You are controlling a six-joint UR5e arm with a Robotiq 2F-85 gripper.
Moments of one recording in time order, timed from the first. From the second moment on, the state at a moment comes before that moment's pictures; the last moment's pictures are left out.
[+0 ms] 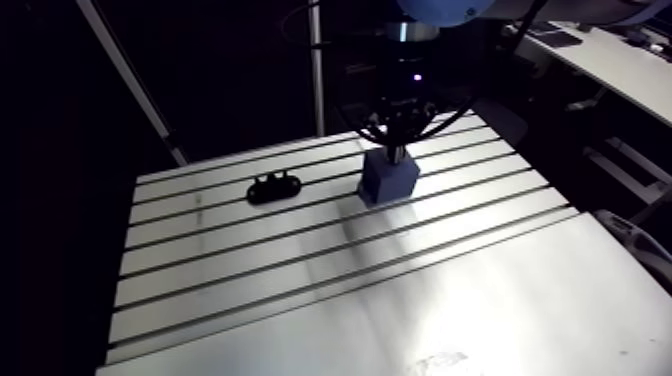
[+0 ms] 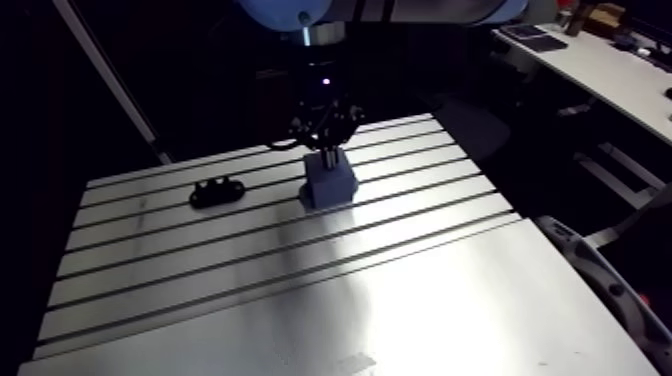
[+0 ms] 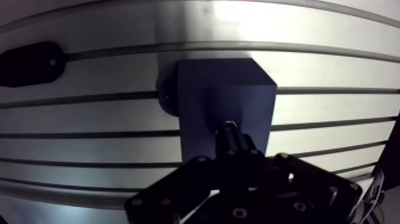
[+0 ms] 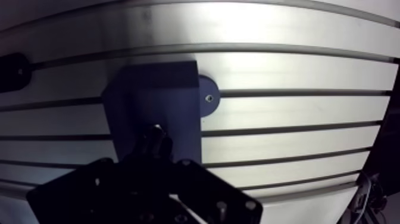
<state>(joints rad) -0.33 -1.16 1.72 -2.00 -1.65 -1.88</state>
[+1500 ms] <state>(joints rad) -0.32 -1.28 1.69 -1.82 -1.65 -1.88</state>
